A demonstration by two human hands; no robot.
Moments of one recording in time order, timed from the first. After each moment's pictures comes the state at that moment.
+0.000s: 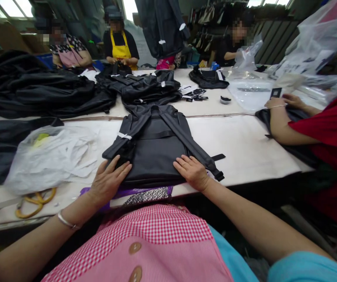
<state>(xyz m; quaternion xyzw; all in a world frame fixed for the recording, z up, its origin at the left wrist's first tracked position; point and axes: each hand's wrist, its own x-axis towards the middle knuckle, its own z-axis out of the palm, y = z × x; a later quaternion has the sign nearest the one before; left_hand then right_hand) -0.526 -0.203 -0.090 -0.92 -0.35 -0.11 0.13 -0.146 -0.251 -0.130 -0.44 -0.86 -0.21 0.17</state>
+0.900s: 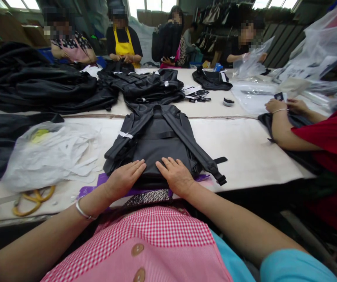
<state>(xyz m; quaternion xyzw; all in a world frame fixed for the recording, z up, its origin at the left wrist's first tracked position) -0.478 -0.188 -0.082 -0.96 -0.24 -0.13 0.09 -0.220 -0.246 -0.087 -0.50 -0.86 -0.06 0.09</state>
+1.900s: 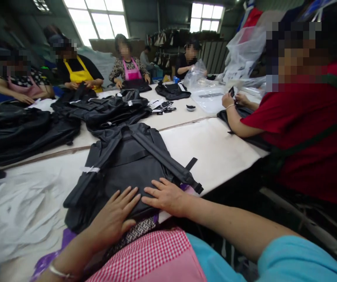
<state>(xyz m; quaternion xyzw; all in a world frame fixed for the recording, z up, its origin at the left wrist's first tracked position) -0.451 -0.168 -0.073 -0.98 -0.21 -0.04 -0.01 -0.175 -0.252 -0.089 -0.42 -0.91 -0.01 0.08</state>
